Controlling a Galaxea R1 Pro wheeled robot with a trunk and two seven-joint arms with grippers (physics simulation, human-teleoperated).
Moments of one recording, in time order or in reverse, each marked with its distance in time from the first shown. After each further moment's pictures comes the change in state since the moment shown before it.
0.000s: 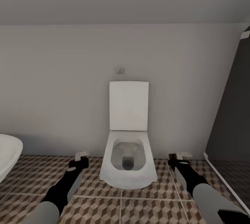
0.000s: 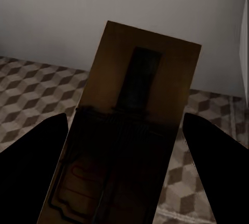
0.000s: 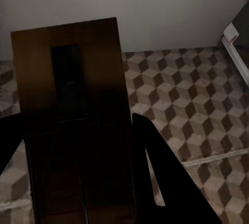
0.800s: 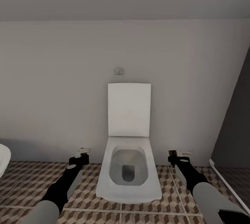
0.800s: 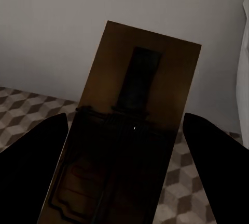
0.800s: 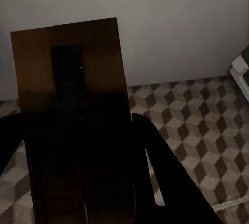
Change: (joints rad) left arm 0.000 0.000 0.001 -0.052 0.001 0.003 0.001; right arm 0.000 0.000 -0.001 -0.045 0.000 -0.001 -0.001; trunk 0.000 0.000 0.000
